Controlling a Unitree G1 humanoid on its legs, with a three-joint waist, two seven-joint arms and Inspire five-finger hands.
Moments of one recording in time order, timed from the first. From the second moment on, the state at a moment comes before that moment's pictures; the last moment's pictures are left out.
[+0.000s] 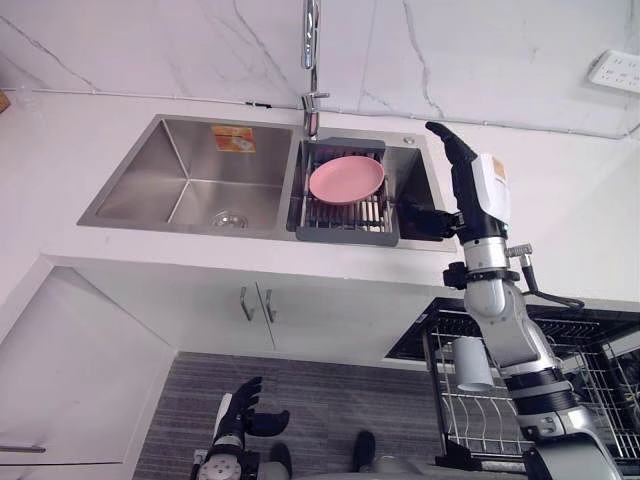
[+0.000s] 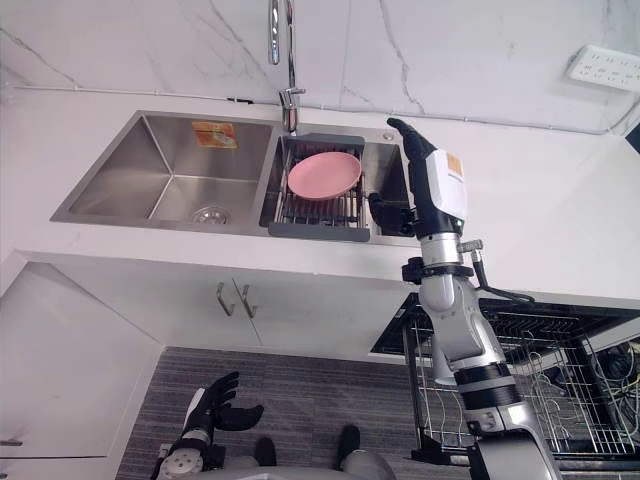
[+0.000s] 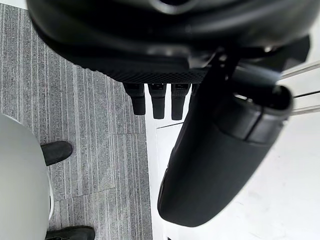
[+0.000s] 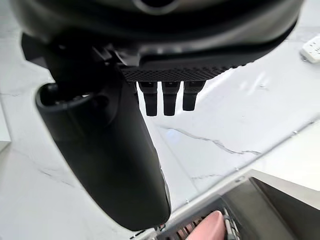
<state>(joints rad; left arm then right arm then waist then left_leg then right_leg) 0.17 0.12 -0.12 0.80 0.02 -0.18 0.15 -0.31 -0.43 0.08 0.08 -0.49 -0.10 -0.31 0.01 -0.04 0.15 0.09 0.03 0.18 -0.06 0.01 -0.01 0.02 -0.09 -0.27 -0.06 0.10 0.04</state>
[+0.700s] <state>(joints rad) 0.17 0.11 -0.11 0.81 0.02 -0.18 0.15 -0.35 -0.44 0.15 0.27 -0.49 -0.08 -0.27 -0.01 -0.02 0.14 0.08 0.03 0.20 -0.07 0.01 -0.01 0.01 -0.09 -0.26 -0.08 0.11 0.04</state>
